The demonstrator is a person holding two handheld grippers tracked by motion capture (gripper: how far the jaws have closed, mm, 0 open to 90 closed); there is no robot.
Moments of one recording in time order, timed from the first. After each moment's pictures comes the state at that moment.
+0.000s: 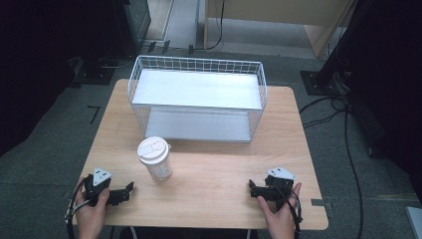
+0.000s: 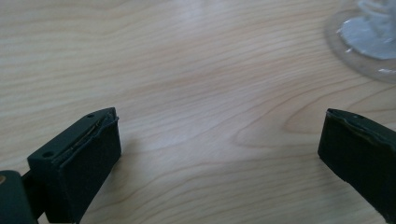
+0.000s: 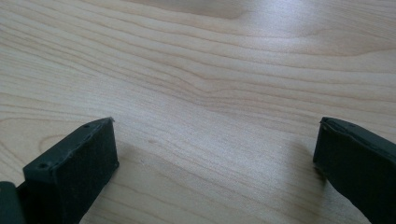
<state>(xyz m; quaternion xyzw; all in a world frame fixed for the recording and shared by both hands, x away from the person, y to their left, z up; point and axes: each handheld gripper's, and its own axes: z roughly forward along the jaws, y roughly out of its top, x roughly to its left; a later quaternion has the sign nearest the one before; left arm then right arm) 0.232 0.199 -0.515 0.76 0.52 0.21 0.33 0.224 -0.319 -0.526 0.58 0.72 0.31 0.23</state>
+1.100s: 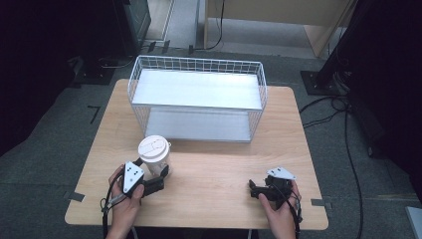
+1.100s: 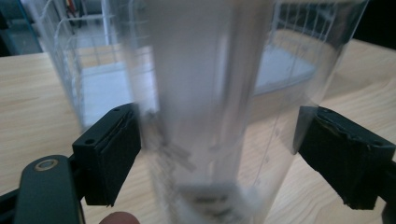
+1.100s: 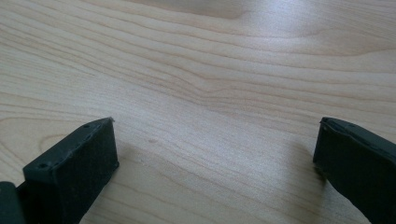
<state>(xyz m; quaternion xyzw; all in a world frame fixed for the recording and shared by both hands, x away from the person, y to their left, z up) 0.237 0.103 -0.495 0.69 0.41 0.29 0.51 0.224 -0.319 -0.526 0.58 0.72 0.31 0.23</state>
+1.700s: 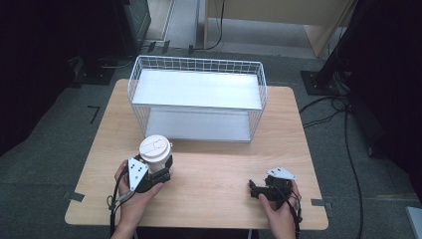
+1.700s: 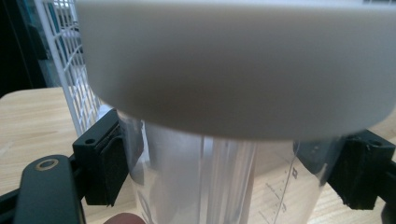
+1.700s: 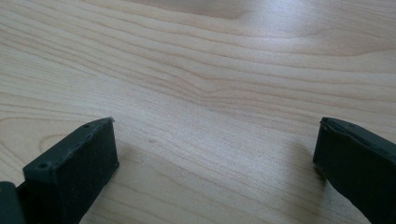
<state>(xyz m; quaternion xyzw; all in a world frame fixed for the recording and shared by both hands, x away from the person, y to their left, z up) 0.244 0.086 -0.485 0.64 0.42 0.35 0.54 0.224 -0.319 -0.526 0.58 0.72 0.31 0.23</state>
